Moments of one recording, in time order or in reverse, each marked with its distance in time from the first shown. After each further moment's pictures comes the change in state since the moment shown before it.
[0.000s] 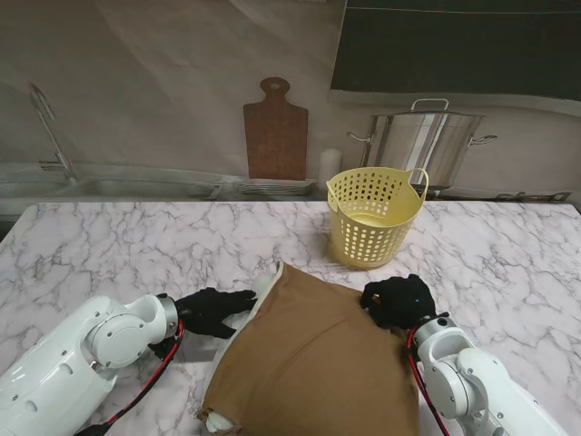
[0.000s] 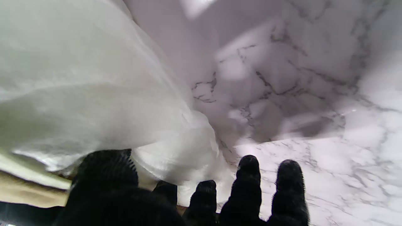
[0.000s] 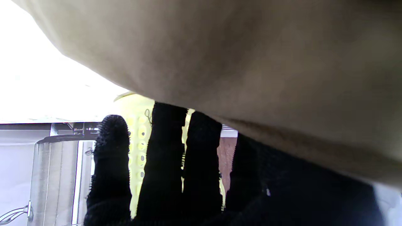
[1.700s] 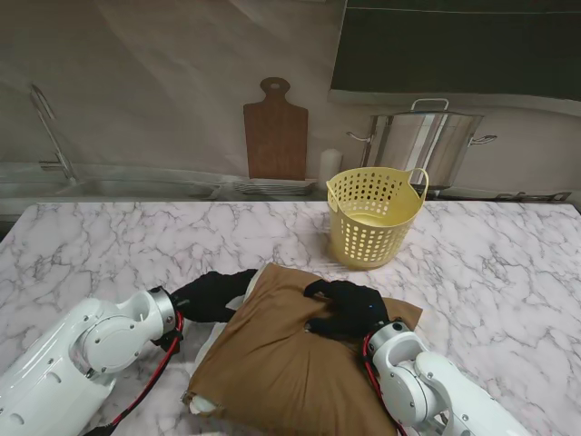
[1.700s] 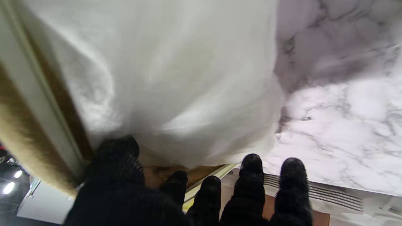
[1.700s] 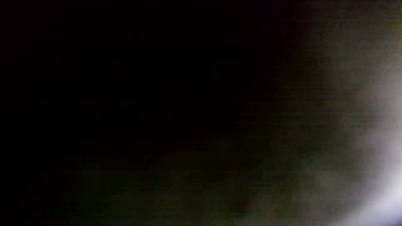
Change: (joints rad) left arm 0.076 -0.015 -0.079 -0.107 -0.054 -0.006 0.105; right arm 0.061 -0.019 -0.204 -0.053 0.131 0.066 0.009; left_hand 0.019 0.037 0.003 0.000 0.006 0.081 0.056 0.002 0.005 0.025 0.022 0.011 0.002 -0.001 0.001 0.000 0.012 -0.002 0.000 0.026; right_hand -0.165 0.038 -0.330 -0.053 -0.369 0.084 -0.223 0.046 -0.300 0.074 -0.273 -0.435 0.189 0.215 -0.013 -0.079 0.443 0.041 0.354 0.137
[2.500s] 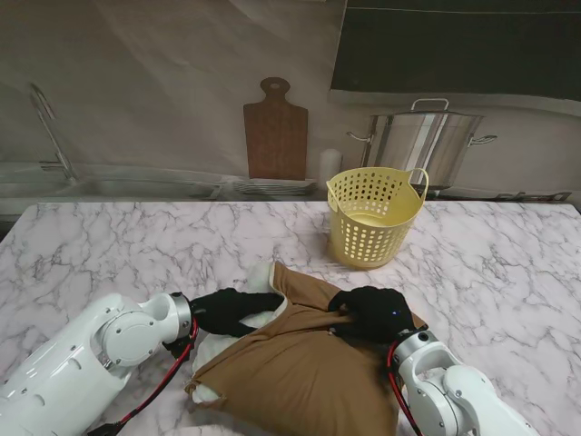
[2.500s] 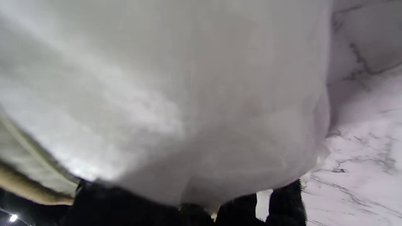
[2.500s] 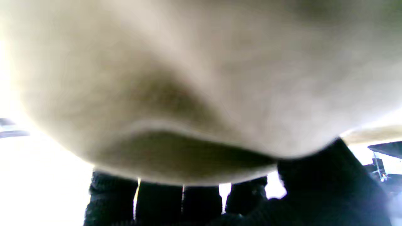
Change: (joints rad) left arm -0.110 0.009 0.143 0.097 -0.056 -0.006 -0.104; right arm -0.165 -0.004 0.191 -0.112 -0.174 -0.096 0.021; left_hand 0.005 0.038 -0.035 -0.020 -0.015 -0.109 -0.017 0.000 0.017 -0.162 -0.008 0.002 -0.007 -0.067 -0.040 -0.008 -0.007 -0.029 -0.001 0.004; right_hand 0.101 -0.008 0.020 -0.024 0.254 -0.089 0.056 -0.014 0.191 -0.084 0.000 0.238 -0.014 -0.208 0.036 0.013 -0.135 -0.115 -0.010 0.026
